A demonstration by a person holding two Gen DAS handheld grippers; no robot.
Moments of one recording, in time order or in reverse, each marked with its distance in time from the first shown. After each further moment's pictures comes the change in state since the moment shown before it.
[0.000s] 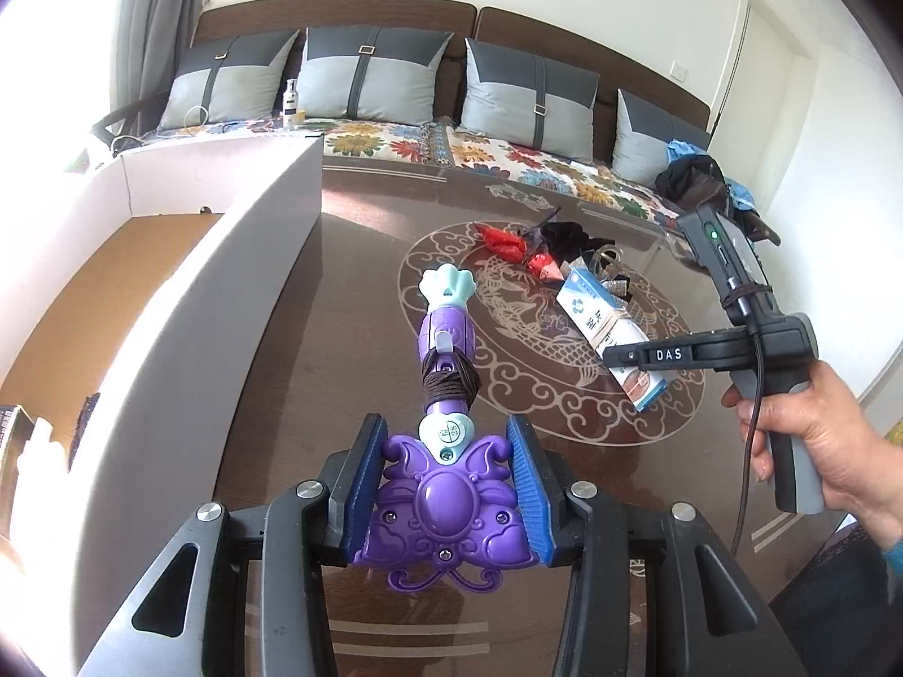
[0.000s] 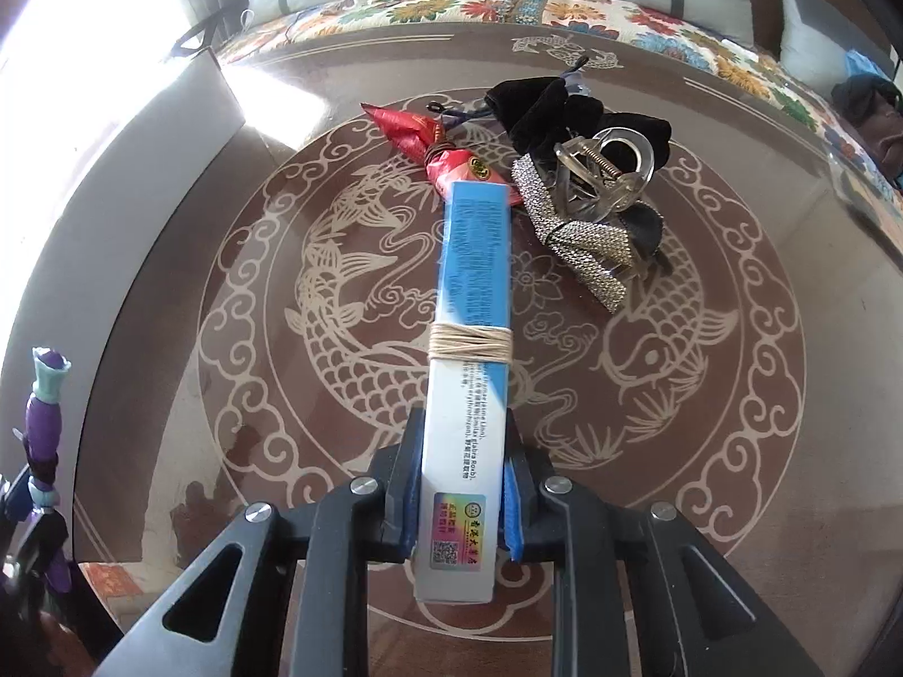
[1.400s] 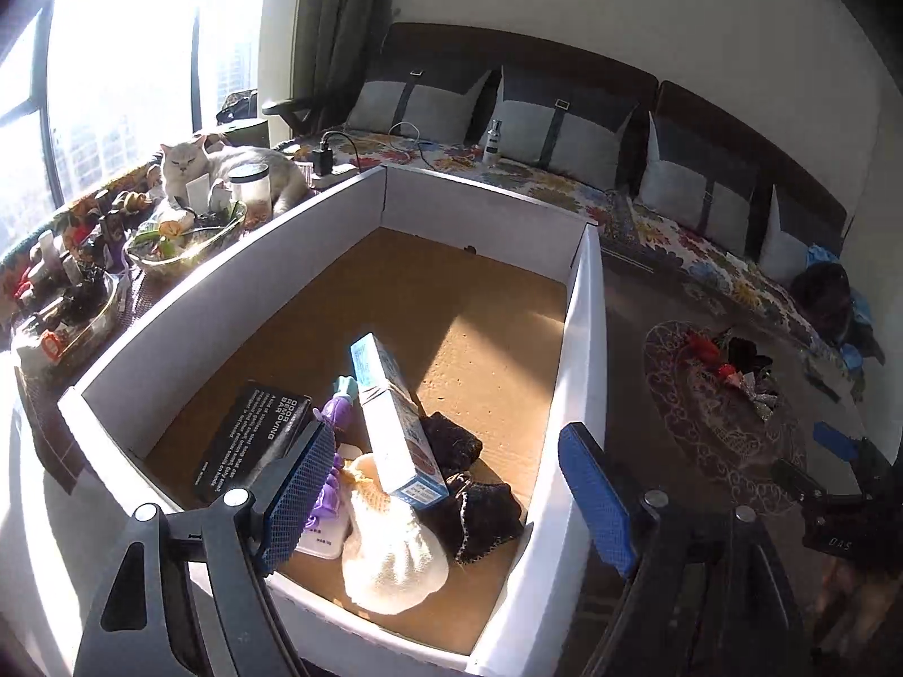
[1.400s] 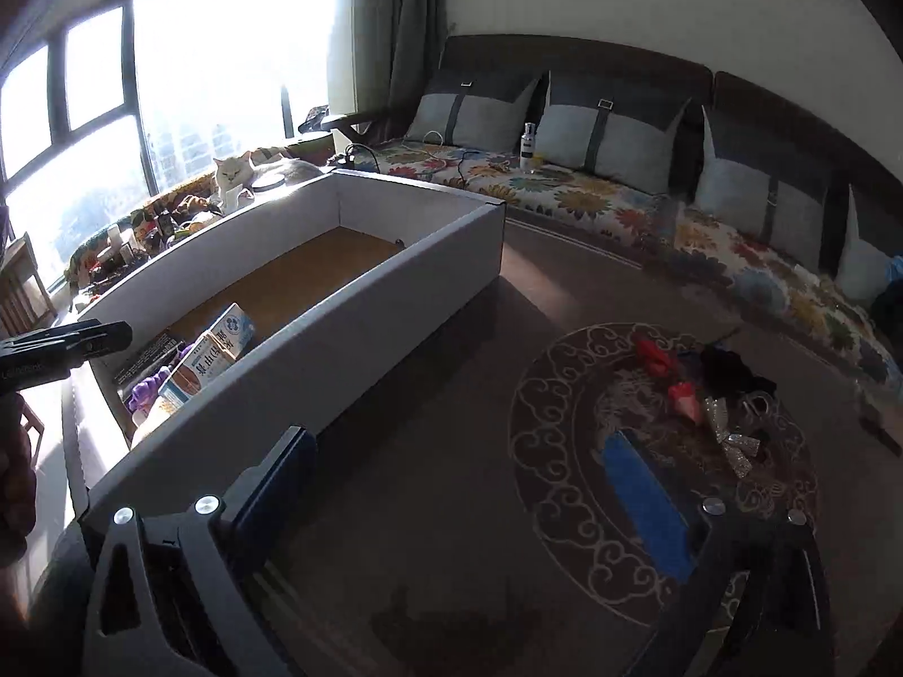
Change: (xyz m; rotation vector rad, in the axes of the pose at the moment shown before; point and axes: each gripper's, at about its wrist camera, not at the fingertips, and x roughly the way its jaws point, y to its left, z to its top) left arm -0.105 0.133 0.006 -0.216 -0.092 0.303; right arm -0.108 0.153 -0.060 -0.280 -0.441 0.036
